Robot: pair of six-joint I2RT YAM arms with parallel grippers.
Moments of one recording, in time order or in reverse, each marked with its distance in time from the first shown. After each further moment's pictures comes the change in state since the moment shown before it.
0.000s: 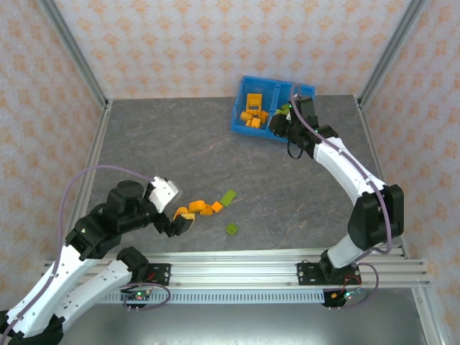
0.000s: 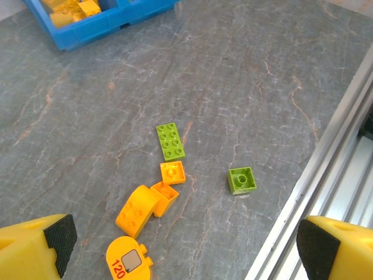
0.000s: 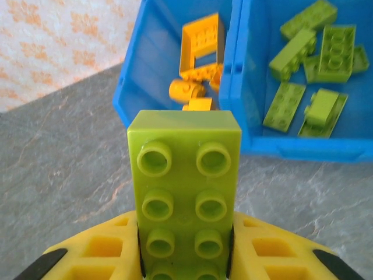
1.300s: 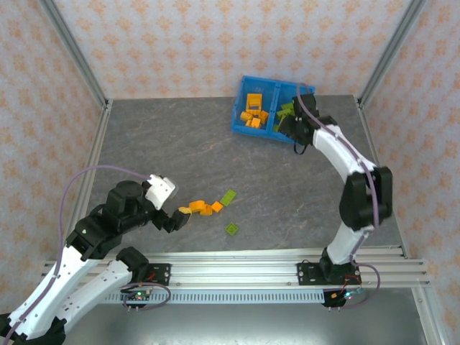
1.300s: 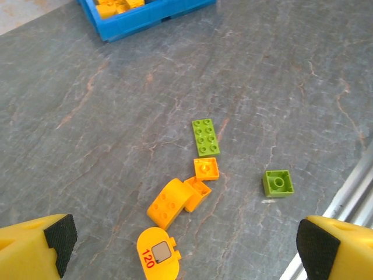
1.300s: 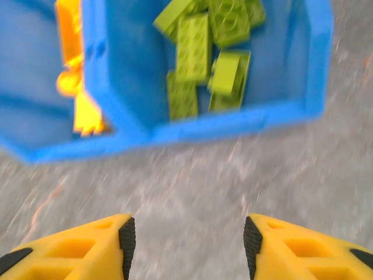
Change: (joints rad) left arm 0.034 -0.011 -0.022 0.010 -0.107 -0.012; right arm -0.052 0.085 0.041 -0.174 0.082 0.104
